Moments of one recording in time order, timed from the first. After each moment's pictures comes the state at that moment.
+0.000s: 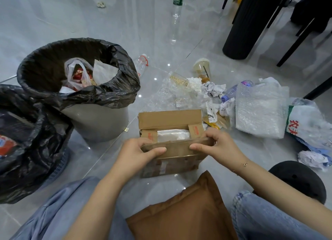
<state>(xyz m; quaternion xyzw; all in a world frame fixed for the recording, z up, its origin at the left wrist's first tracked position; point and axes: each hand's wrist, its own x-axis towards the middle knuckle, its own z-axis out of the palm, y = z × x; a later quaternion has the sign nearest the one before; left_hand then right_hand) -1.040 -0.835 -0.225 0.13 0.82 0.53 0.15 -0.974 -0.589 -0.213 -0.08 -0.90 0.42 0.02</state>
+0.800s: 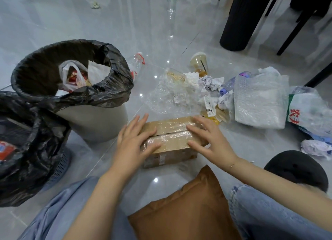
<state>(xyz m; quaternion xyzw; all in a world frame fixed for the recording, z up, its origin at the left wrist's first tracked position) -1.055 -0.838 -0.251 0.30 0.90 0.32 -0.03 -0.976 -0.581 -0.263 0.05 -0.93 0.32 0.16</state>
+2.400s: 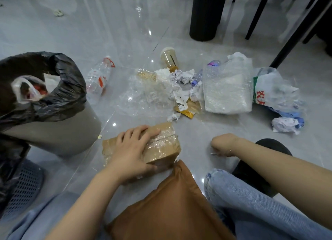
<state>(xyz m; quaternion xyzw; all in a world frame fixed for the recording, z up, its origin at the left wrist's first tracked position) -1.032 -0.768 -0.231 0.40 0.91 0.09 0.10 -0.936 -0.465 -0.279 -0.04 -0.92 -0.08 -0.38</state>
